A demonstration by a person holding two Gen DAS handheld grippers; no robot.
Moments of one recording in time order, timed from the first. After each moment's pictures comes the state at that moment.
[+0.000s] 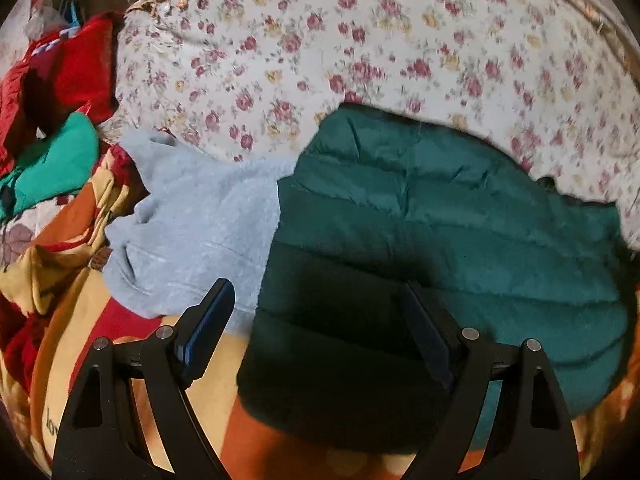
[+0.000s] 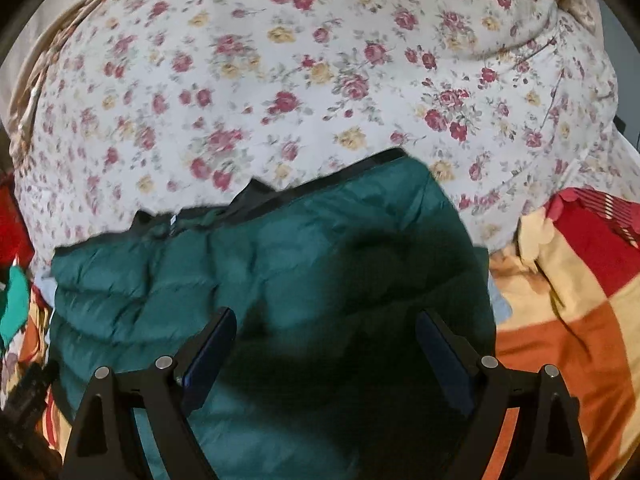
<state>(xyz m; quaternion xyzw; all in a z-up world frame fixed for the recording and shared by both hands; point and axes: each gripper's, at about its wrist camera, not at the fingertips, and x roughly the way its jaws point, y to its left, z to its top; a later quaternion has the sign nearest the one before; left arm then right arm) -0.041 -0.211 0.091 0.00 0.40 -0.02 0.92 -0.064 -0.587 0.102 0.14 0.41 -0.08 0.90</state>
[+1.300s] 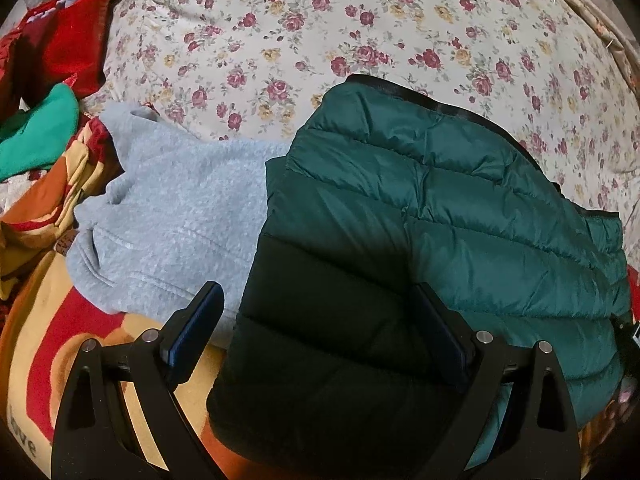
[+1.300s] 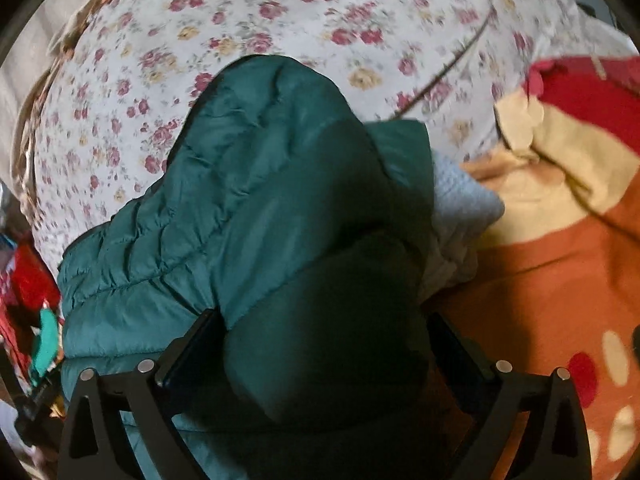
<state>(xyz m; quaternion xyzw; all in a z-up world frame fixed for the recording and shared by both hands) -0.027 -0.203 0.067 -0.05 0.40 -0.04 0.91 -0.114 -0.648 0.016 0.28 0.39 -0.05 0.88</state>
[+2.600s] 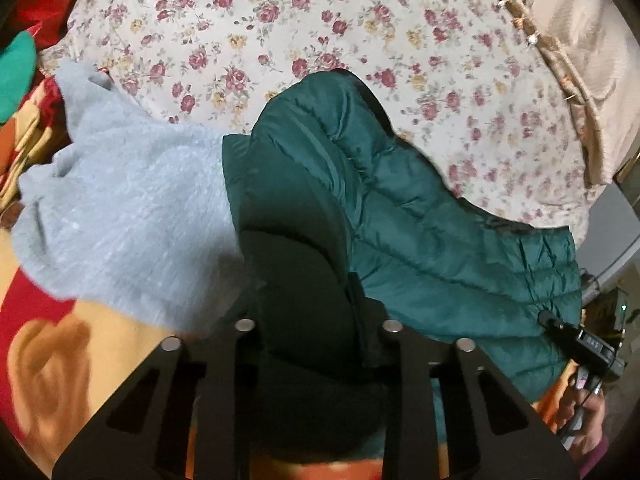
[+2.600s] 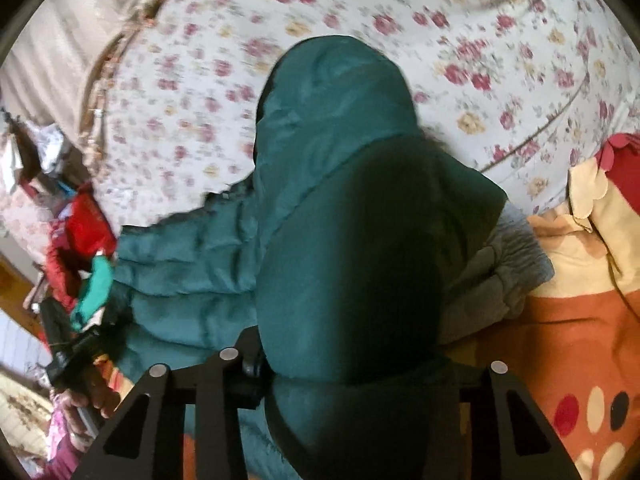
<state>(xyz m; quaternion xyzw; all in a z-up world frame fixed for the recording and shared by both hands) -0.037 -0.176 0.099 -0.17 0.42 -0.18 0.87 -0.108 -0.618 0.091 0.23 0.40 0.10 0.88</state>
